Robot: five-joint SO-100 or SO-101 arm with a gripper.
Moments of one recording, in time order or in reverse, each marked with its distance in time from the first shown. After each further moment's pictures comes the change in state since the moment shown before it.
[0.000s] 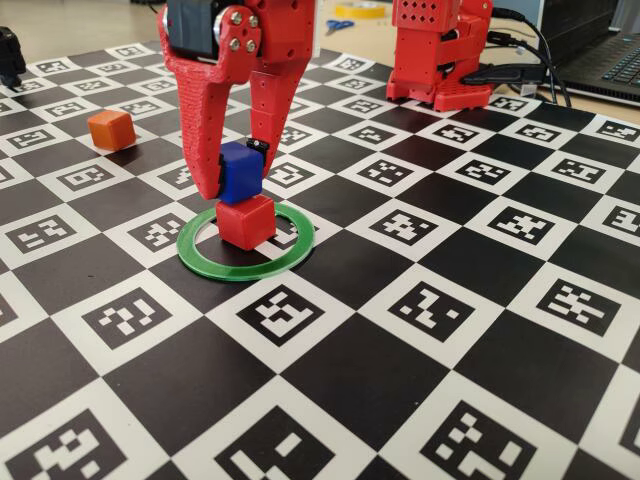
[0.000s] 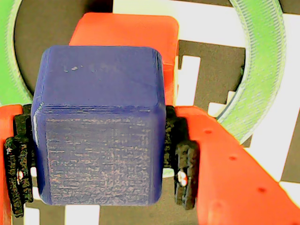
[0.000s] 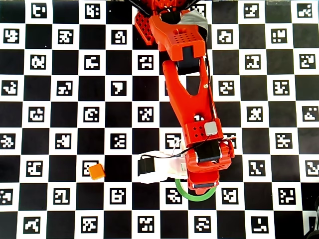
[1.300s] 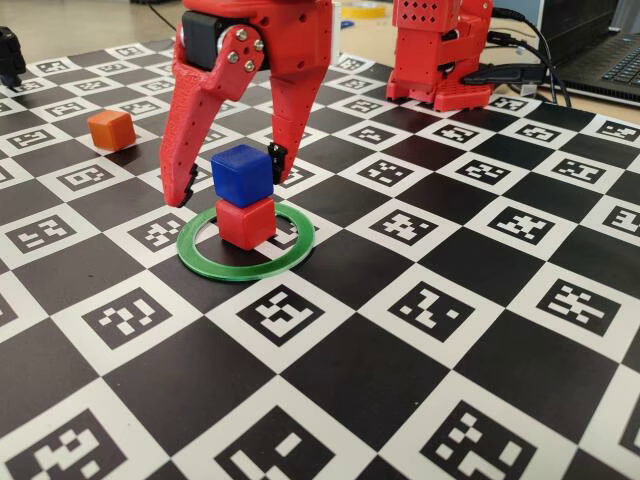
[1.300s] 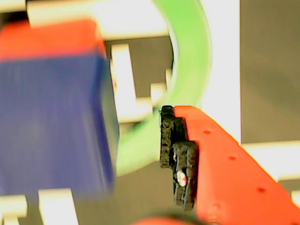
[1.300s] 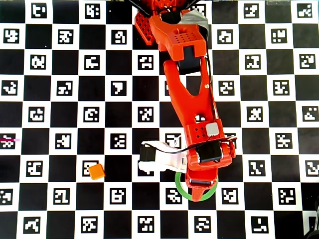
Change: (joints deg) arm -1.7 4.1 2.5 4.9 12.3
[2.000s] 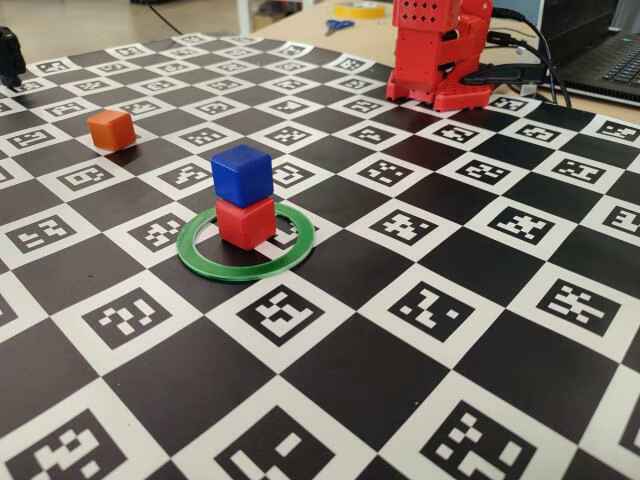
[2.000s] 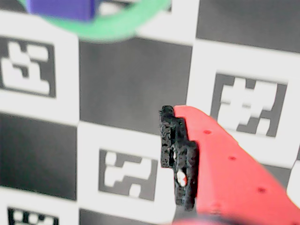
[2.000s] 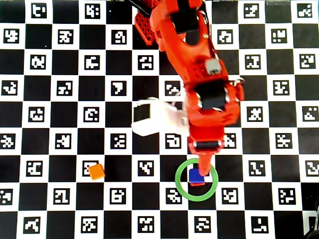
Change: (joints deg) arm 6.3 31.1 8.7 11.3 -16.7
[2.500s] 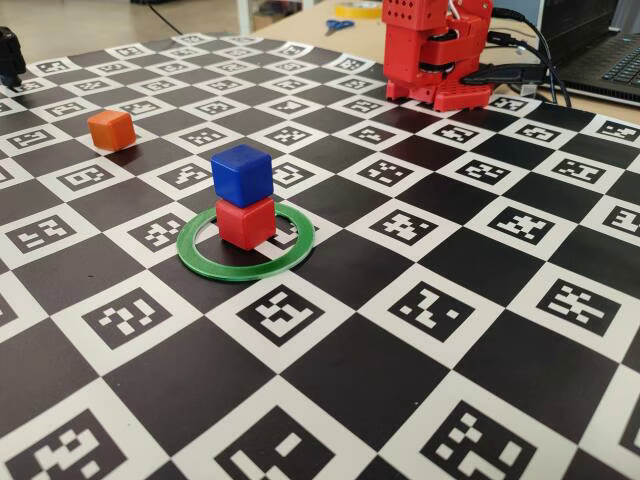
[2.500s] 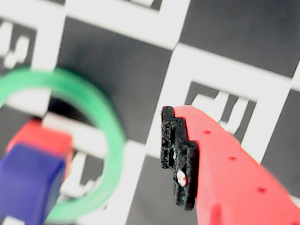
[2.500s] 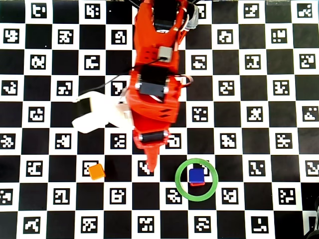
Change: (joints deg) arm 20.7 1.1 0.4 -0.4 -29.4
